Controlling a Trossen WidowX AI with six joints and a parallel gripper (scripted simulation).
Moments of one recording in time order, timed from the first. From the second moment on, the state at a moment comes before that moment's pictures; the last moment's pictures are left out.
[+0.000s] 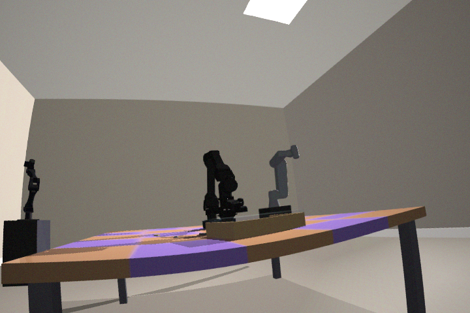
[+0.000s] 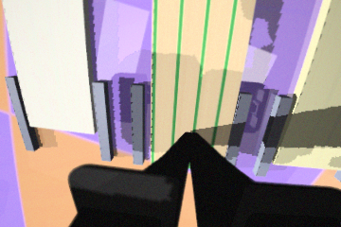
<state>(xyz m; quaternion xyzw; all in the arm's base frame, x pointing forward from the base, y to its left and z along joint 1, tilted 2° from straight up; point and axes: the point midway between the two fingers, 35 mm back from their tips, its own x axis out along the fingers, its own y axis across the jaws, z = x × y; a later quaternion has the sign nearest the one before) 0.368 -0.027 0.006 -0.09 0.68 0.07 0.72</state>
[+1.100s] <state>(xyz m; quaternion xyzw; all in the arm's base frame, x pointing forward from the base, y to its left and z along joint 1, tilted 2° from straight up) 0.321 -0.038 0.004 -0.09 0.68 0.07 0.72</state>
